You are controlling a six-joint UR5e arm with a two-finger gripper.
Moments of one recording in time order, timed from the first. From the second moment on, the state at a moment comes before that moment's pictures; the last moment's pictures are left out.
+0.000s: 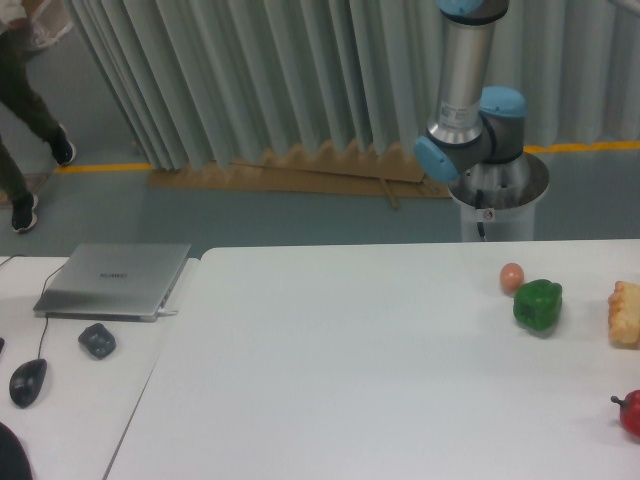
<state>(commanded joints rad) 2.90 -1.85 -1.56 -1.18 1.65 2.18</state>
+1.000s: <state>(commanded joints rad) 2.89 -1.91 -1.58 -1.23 1.64 2.18</state>
